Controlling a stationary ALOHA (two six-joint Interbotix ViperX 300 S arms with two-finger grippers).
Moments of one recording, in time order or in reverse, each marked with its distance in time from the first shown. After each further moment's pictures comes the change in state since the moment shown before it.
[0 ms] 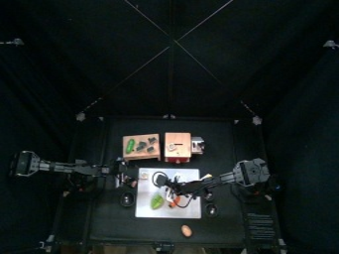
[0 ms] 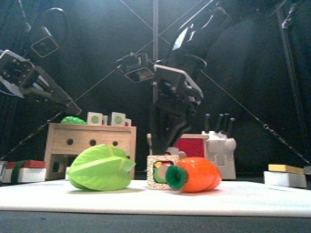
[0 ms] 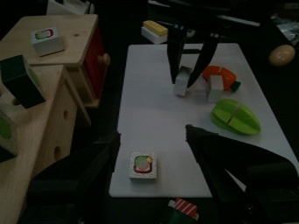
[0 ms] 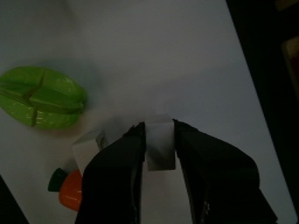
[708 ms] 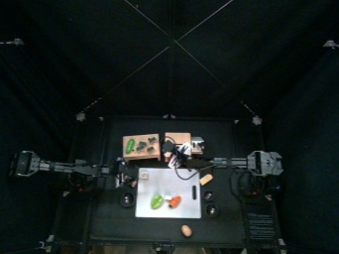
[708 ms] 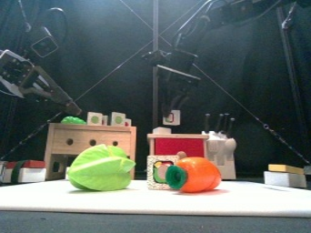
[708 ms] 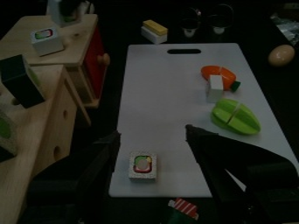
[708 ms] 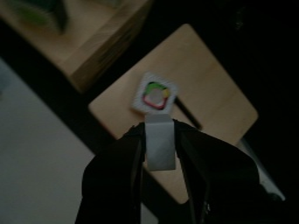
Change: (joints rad) left arm -0.002 0.000 0.003 -0.002 0.000 0.000; right arm -0.348 -0.179 -0.049 -0.192 0.235 -0.003
